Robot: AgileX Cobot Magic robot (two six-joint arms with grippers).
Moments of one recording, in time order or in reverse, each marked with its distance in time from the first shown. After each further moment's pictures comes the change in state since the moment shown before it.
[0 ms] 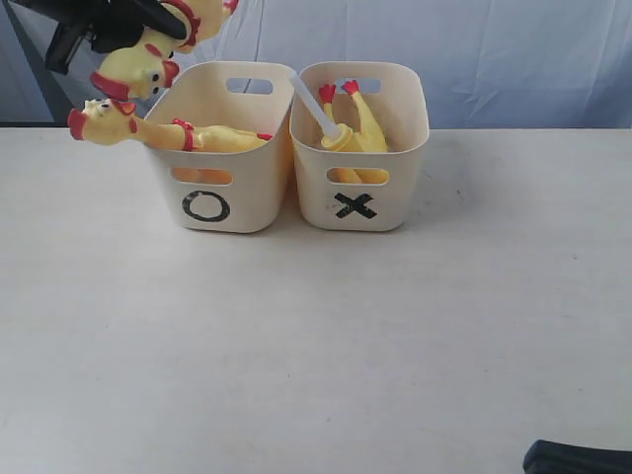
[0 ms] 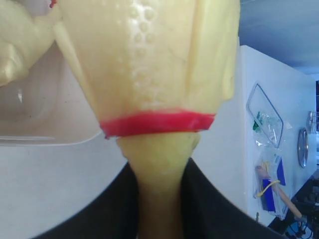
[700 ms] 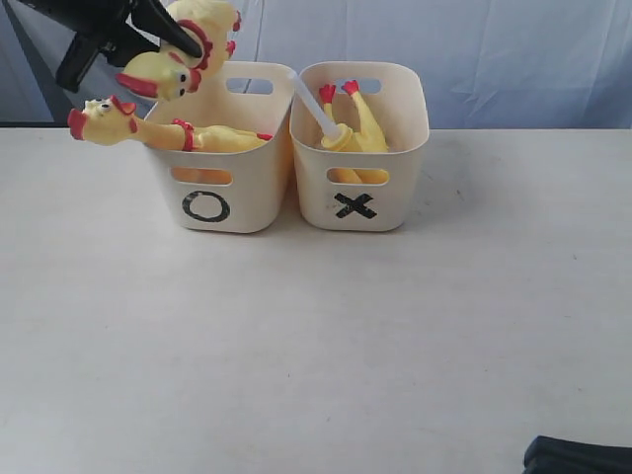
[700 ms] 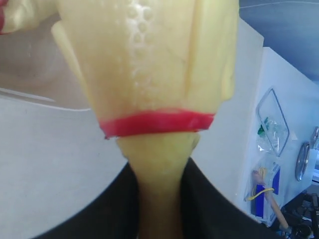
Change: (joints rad) left arm -0.069 0.000 -0.009 0.105 0.015 -0.250; right arm 0.000 0.000 0.000 -0.002 -0.008 0.000
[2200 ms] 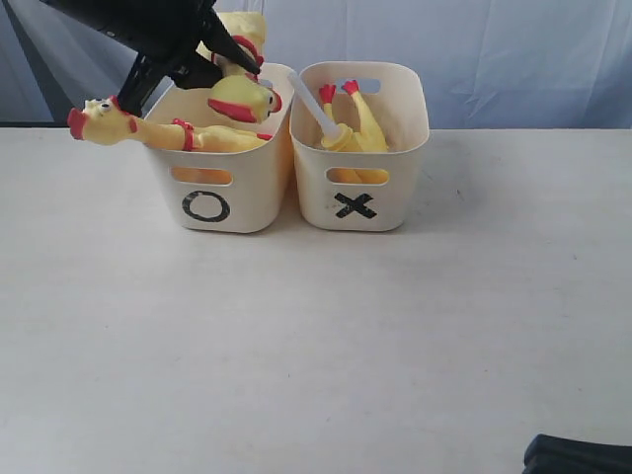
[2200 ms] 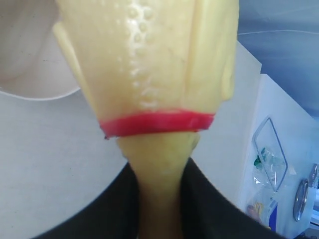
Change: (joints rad) left arm -0.186 -0.081 0.173 0.078 -0.304 -0.173; right arm 0.000 0.000 0.000 0.000 -0.004 0.000
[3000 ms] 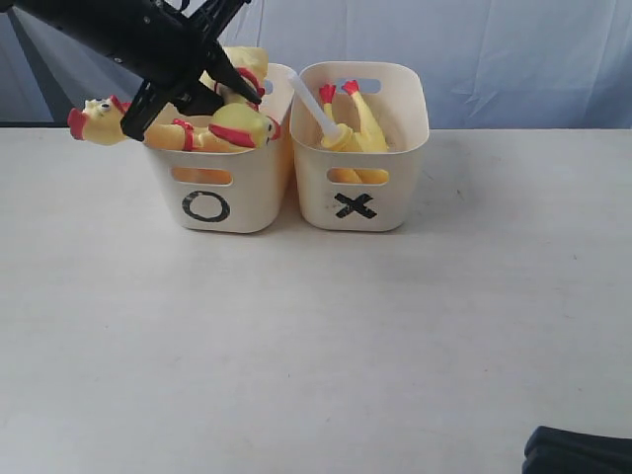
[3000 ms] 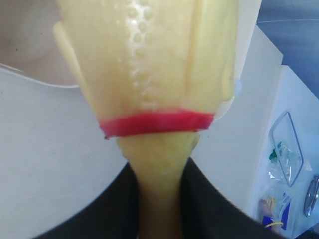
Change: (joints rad) left arm 0.000 0.025 0.027 0.007 0.023 0.000; right arm 0.000 0.000 0.000 0.000 -0.016 0.000
